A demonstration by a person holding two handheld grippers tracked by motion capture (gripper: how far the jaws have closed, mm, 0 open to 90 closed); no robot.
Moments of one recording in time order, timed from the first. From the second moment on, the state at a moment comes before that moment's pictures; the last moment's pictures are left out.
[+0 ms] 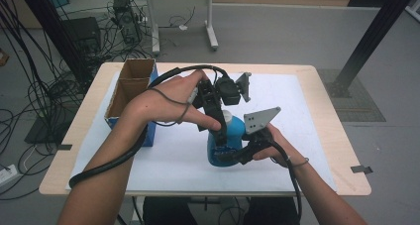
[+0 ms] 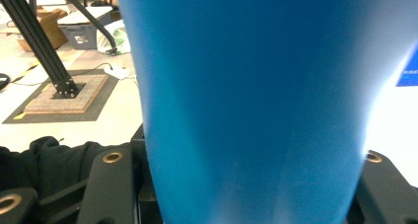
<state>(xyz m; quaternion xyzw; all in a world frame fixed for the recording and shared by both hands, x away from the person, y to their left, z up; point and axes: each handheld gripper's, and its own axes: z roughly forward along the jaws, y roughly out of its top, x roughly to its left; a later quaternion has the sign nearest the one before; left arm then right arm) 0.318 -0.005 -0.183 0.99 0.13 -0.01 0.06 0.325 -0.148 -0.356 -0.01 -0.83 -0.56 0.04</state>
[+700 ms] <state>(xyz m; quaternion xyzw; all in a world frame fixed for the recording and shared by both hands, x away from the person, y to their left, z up) 0.313 -0.006 -0.184 0.99 0.12 -0.01 0.06 0.324 -0.145 -0.354 0.01 -0.83 -0.56 0.05</state>
